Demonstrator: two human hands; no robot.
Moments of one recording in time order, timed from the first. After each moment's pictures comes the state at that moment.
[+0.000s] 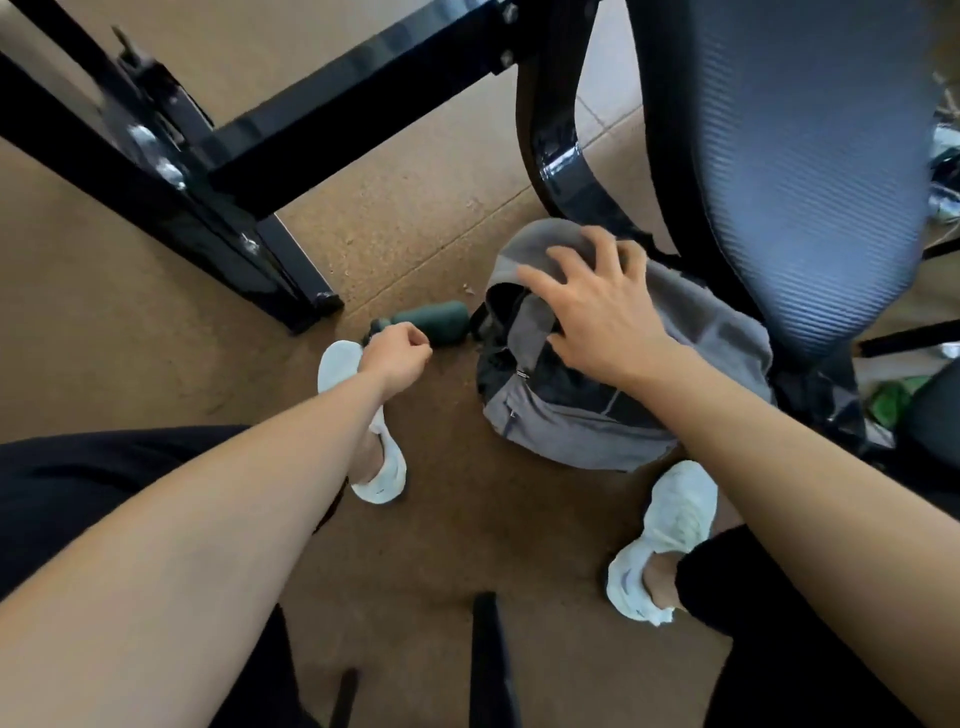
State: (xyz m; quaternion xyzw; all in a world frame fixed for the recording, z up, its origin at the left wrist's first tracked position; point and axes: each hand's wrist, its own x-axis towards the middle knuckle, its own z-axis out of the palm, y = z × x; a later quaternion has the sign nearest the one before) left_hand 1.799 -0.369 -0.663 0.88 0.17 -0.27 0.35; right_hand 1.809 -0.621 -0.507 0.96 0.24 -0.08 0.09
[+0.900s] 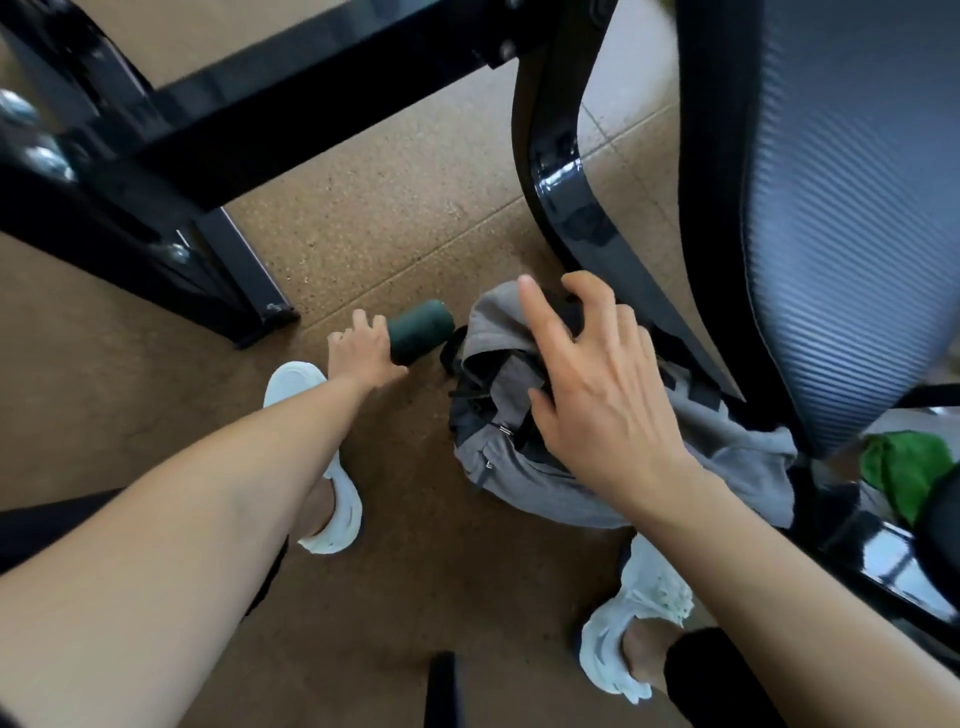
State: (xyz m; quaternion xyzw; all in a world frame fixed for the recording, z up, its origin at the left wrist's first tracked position) left_hand 1.869 -0.369 -0.770 0.96 0.06 -0.27 0.08; right_hand 1.810 -0.612 -0.515 0.98 0.17 -0.03 -0.01
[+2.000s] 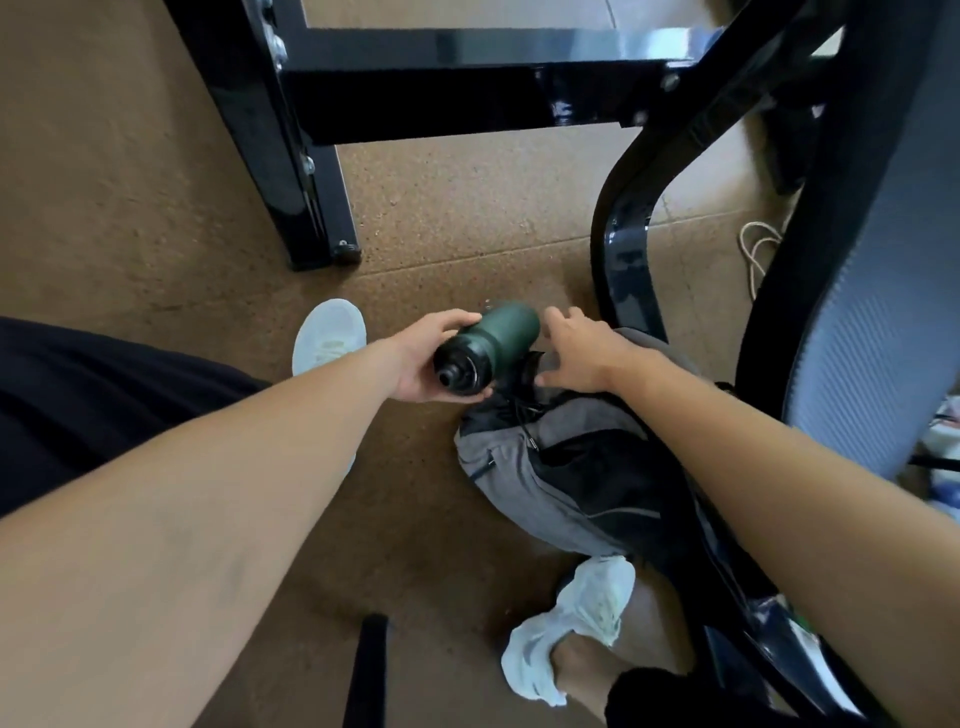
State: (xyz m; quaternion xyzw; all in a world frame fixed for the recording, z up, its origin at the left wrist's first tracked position) left_hand 1.813 -0.371 -0.646 0.28 0.38 -0.41 0.78; right_hand 1.901 -0.559 -0.571 0.88 0.25 -0.39 0.11
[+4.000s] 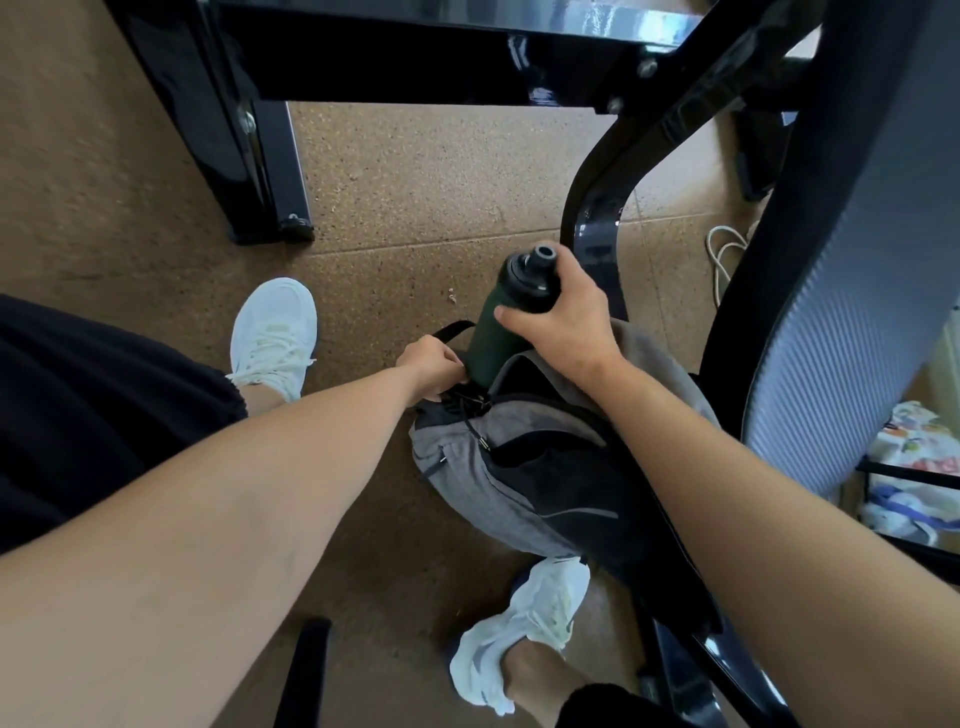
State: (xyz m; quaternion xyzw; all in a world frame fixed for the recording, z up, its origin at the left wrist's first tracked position) left_hand 1.826 -0.451 -0.735 0.71 0.28 -0.34 0.56; right_hand 1.893 -0.567 -0.556 0.93 0.11 -0.19 -0.29
